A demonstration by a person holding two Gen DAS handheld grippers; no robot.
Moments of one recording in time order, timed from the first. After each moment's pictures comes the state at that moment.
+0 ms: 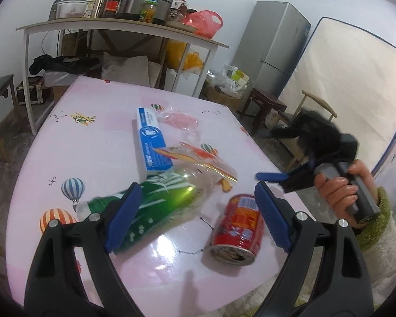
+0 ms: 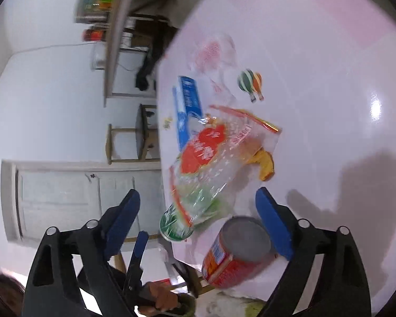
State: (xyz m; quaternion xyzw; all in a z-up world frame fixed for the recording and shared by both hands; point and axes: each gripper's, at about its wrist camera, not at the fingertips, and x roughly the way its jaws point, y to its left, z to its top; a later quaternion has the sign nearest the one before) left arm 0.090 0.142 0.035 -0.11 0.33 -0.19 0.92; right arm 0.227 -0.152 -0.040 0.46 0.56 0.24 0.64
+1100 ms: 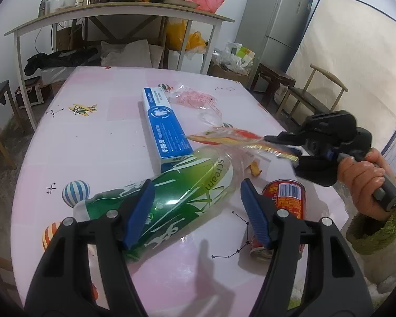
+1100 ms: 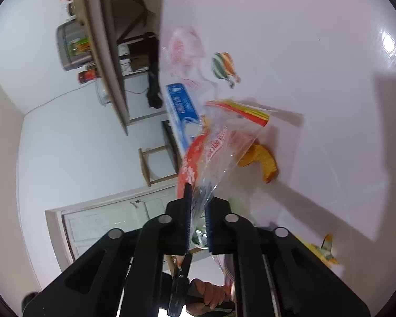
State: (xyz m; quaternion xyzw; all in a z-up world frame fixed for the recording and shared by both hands) left arm 0.123 0.138 0.002 -0.05 0.38 -0.19 0.91; right arm 0.213 -0.149 -0.090 0.61 0.51 0.24 0.55
